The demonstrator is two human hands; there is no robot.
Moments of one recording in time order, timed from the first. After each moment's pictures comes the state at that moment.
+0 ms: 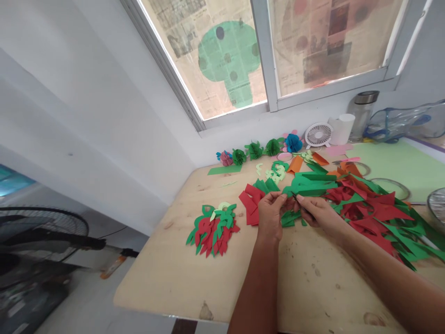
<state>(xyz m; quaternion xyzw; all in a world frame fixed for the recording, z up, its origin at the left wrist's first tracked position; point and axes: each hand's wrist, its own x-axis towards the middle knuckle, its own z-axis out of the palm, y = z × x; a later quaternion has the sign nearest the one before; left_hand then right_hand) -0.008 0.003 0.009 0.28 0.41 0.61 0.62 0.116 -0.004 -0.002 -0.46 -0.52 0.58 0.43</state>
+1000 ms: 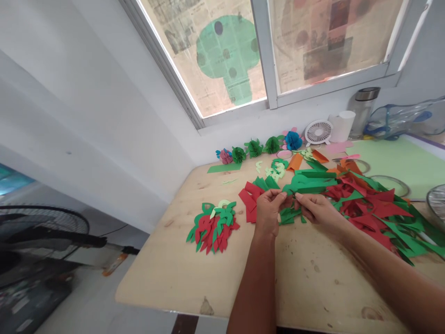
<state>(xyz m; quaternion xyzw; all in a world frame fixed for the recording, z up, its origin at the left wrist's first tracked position) -0.015 0.003 0.012 0.31 0.42 0.59 0.62 0.118 -0.002 -0.007 -0.45 -0.53 0.57 0.44</state>
